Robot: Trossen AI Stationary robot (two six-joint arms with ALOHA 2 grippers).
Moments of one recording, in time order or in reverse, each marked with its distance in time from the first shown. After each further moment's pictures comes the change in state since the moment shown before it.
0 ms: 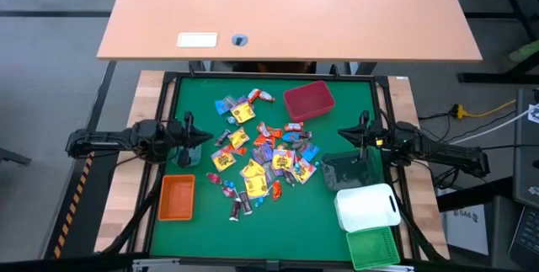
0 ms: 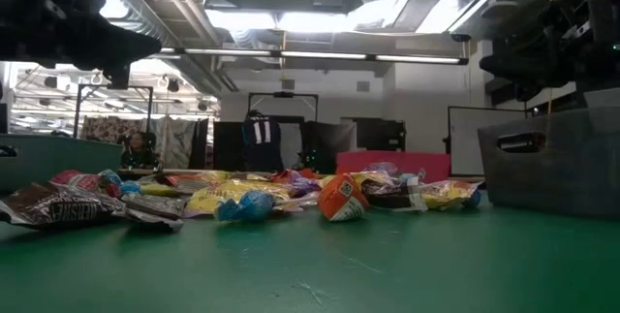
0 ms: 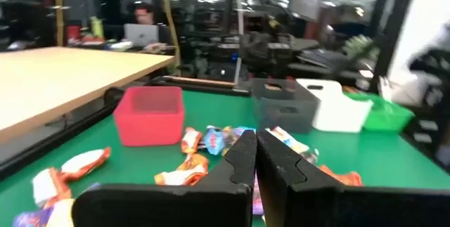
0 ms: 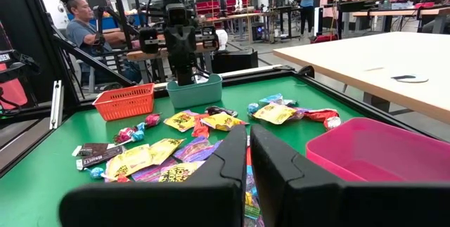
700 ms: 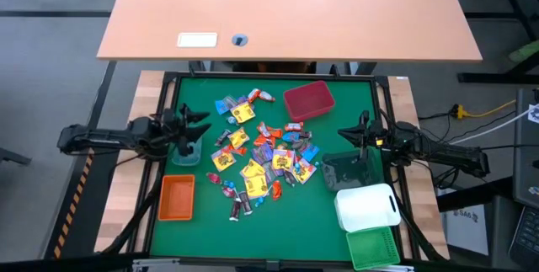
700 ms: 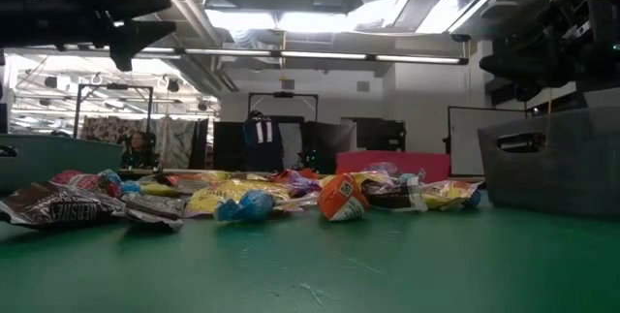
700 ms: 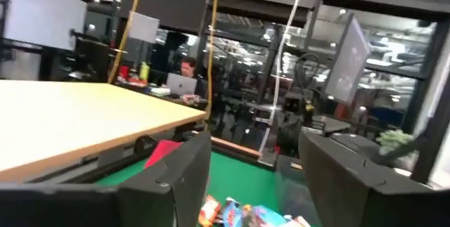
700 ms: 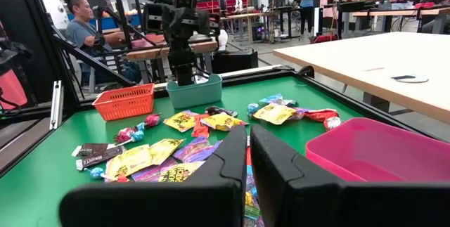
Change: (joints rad) left arm 0.000 0.219 0.006 0.423 -0.190 -0.082; right arm 0.000 0.000 0.000 0.001 0.000 0.000
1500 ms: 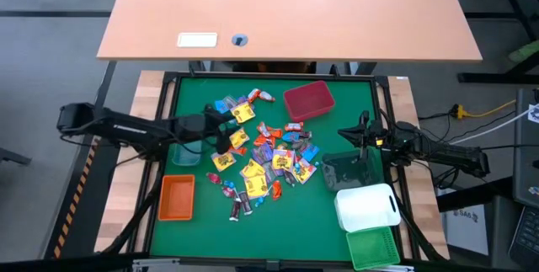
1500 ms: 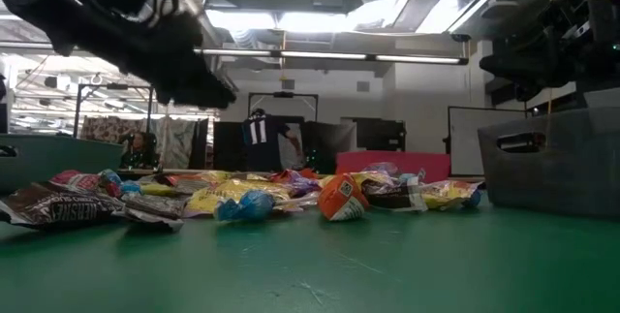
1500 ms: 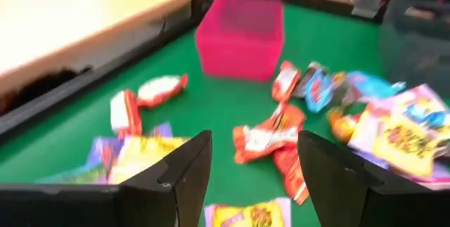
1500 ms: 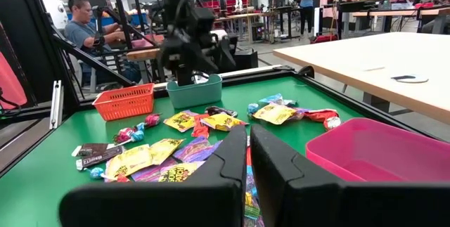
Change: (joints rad) left arm 0.086 0.873 0.302 -0.083 -0.060 -0.048; right arm 0.000 0.000 0.000 0.000 0.000 0.000
